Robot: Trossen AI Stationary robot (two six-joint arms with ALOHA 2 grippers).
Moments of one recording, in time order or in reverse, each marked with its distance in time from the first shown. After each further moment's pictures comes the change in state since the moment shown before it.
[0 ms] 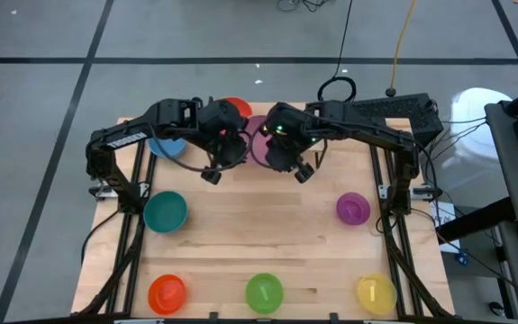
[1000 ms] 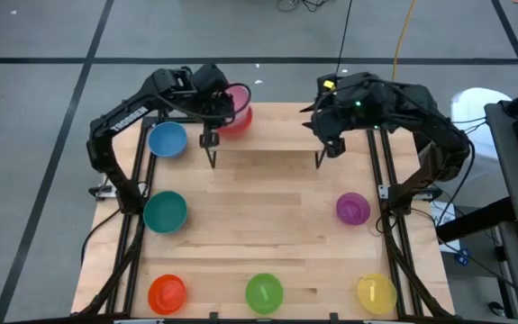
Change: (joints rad) left arm 0.316 0.020 -0.001 -0.114 -0.067 -0.198; right arm -0.005 -0.300 0.000 0.089 0.357 0.129
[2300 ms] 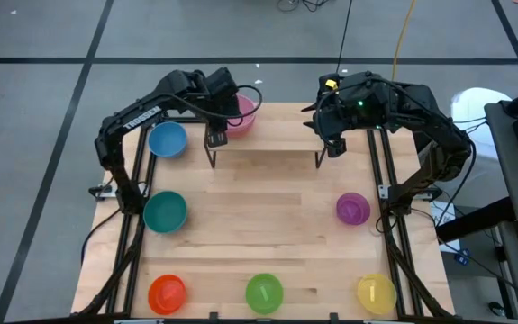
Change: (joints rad) left arm -0.008 0.058 0.000 -0.034 -0.114 -0.136; right arm 0.000 -0.007 0.000 -0.001 0.002 0.023
